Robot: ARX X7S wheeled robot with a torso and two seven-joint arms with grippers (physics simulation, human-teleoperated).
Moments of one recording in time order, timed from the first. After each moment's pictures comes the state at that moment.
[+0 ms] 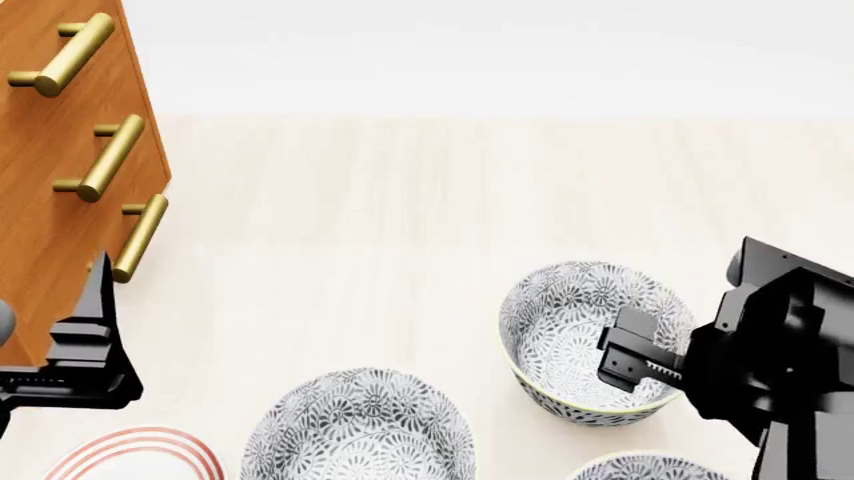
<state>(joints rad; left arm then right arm) -0.36 -0.27 -0.03 0.77 -0.43 -0.98 -0.27 1.35 0.31 0.01 1.31 0.31 1.06 0.02</state>
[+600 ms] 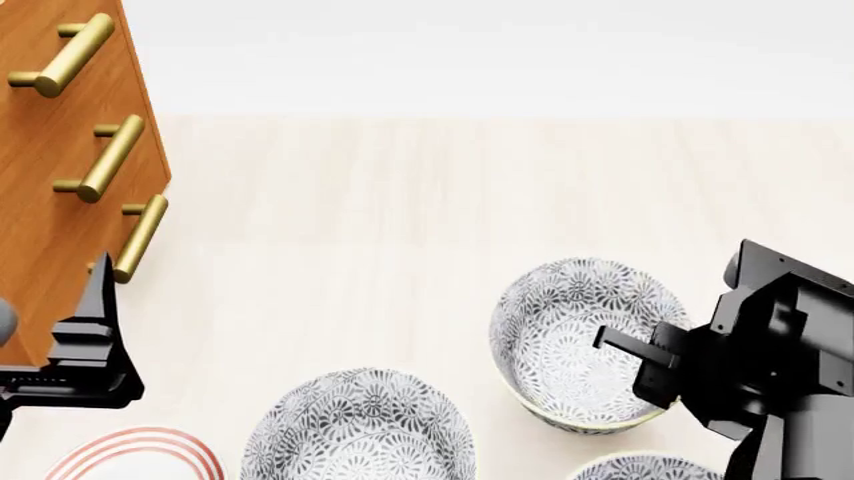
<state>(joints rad) -0.36 -0.28 -0.02 0.76 -0.44 -0.97 -0.28 1.34 0.28 0.24 1.30 0.06 1.04 -0.02</state>
